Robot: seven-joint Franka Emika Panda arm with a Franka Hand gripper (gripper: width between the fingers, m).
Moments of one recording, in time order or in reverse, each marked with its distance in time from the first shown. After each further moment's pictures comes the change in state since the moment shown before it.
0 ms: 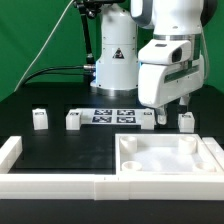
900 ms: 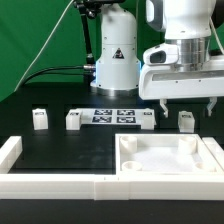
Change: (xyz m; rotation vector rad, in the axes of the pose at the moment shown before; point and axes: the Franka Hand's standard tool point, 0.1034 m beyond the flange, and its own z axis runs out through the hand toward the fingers) arm 0.000 -0.036 0.007 0.055 -0.023 0.770
